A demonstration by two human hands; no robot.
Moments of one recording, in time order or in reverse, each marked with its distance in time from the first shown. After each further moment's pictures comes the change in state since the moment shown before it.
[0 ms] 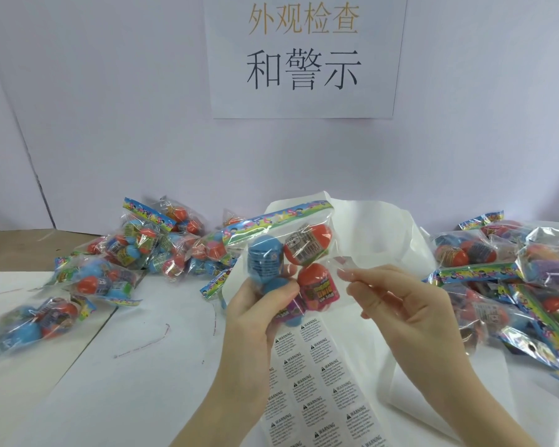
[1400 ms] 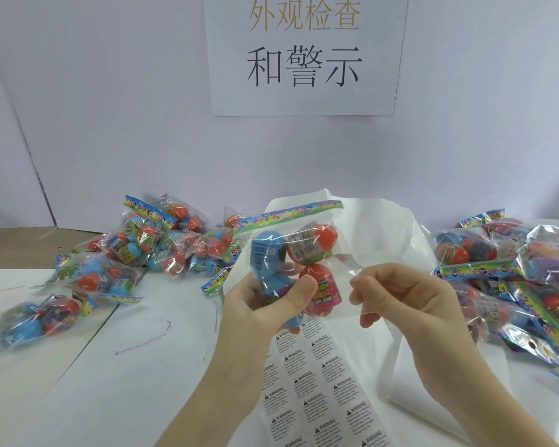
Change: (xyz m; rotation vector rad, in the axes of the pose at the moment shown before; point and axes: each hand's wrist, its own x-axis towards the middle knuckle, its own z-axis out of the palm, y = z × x) left_hand 0.003 0.006 -0.005 0.166 -0.103 -0.004; right_hand 0.002 -0.011 -0.007 0.287 -0.066 0.223
